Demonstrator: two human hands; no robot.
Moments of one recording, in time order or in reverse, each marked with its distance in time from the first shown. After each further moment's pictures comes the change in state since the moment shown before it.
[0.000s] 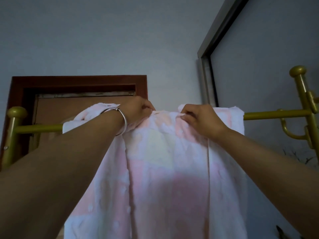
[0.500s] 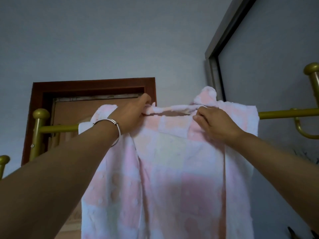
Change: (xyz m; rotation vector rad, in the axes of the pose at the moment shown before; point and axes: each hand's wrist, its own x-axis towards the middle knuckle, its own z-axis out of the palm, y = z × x) left_hand -0.040 -0.020 -0.029 0.263 0.122 0.175; right_hand -0.011 0.002 0.000 -0.129 0.009 -0.081
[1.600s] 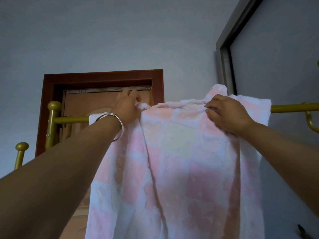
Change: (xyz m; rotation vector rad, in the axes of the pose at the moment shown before) left_hand -0.005 -0.011 0.010 0.008 0.060 -0.360; right_hand 0.003 0.016 -0.003 -0.150 0.020 0.063
